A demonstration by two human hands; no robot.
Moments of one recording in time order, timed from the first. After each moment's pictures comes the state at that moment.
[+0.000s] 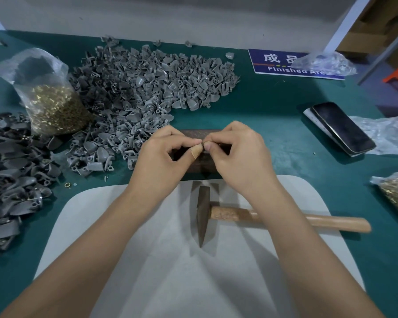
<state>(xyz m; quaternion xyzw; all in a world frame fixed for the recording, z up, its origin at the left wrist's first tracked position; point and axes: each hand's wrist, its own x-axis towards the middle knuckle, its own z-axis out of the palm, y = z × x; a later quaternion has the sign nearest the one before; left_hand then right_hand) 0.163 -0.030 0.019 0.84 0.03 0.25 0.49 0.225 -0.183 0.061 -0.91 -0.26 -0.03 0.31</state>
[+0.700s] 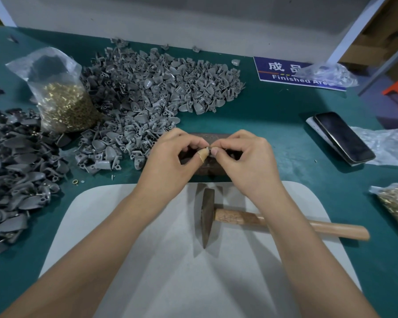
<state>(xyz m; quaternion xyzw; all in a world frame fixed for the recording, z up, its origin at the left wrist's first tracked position) 0.162 -0.031 0.022 0.86 0.03 0.24 0.45 0.230 -0.190 0.049 -0.87 -0.26 -0.03 0.42</state>
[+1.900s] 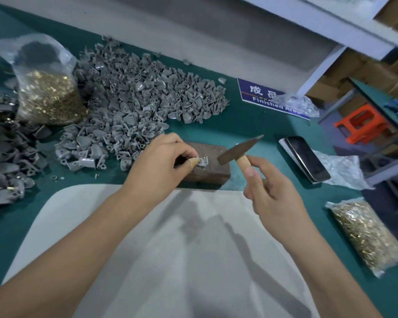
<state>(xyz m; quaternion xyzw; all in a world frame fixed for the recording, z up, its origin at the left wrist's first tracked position) 0.159 -0.027 0.025 0.89 0.03 0.22 0.40 0.185 -0.255 0.083 -0.88 -0.20 0.05 0.42</state>
